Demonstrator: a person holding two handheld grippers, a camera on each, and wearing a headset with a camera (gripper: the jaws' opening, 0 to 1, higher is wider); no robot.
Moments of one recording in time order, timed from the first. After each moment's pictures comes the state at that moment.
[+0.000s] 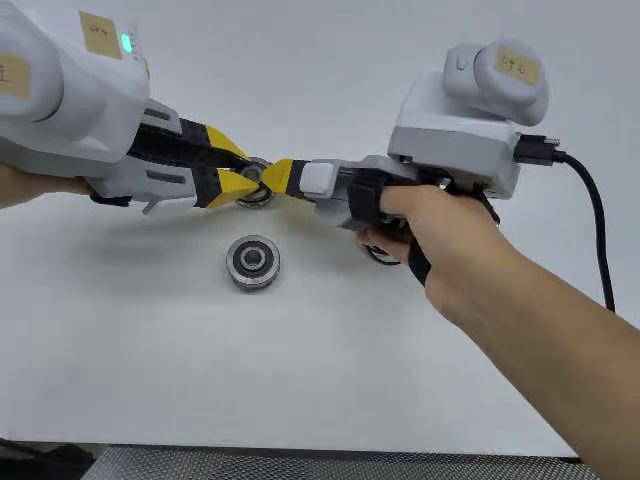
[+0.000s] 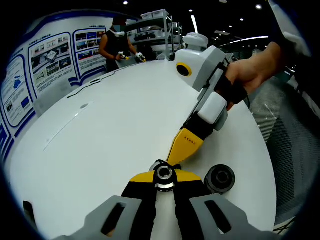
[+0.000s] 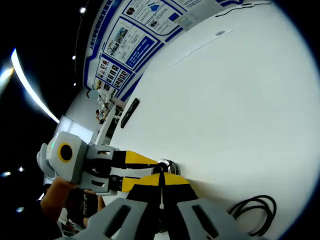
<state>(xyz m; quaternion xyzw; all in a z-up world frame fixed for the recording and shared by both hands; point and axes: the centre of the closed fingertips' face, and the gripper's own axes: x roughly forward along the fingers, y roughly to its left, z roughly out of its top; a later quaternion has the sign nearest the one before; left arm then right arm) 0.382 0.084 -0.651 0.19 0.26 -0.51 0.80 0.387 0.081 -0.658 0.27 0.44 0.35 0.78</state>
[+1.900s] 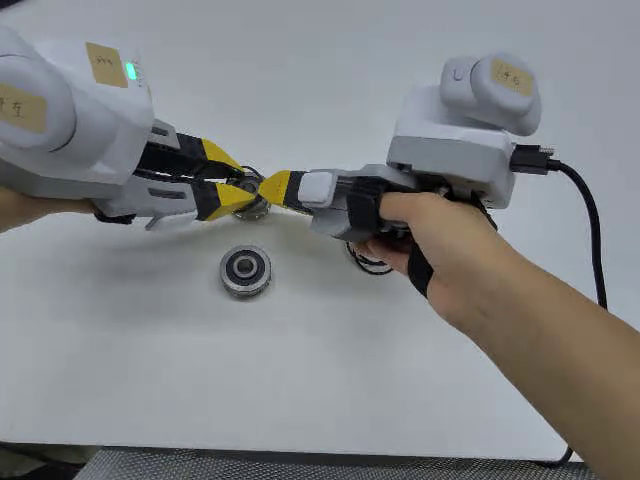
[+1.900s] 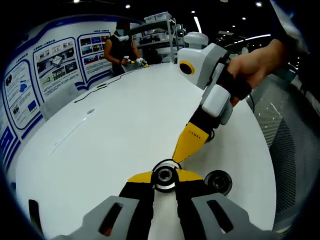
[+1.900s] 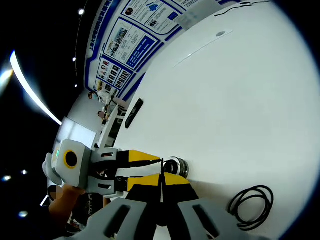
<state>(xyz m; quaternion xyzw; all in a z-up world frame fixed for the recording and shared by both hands) 0.382 0.089 -0.638 0.20 0.24 -0.48 0.82 0.375 0.076 -0.639 0.29 0.45 0.36 0.77</state>
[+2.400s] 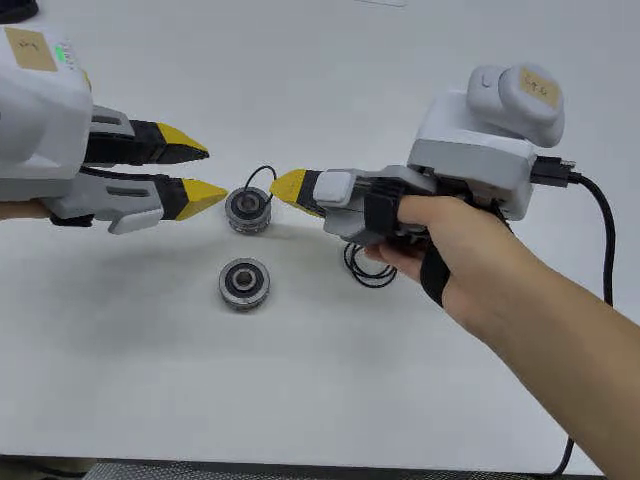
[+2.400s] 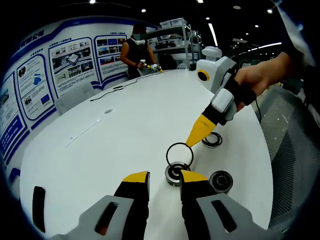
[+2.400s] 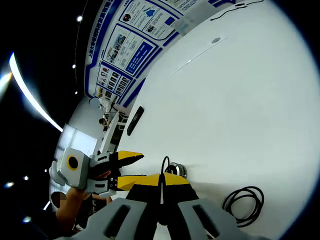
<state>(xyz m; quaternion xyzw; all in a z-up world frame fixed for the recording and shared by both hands) 0.385 0.113 -0.615 0.17 0.23 -0.43 0.86 0.384 0.061 -0.626 0.31 0.44 0.34 0.77</state>
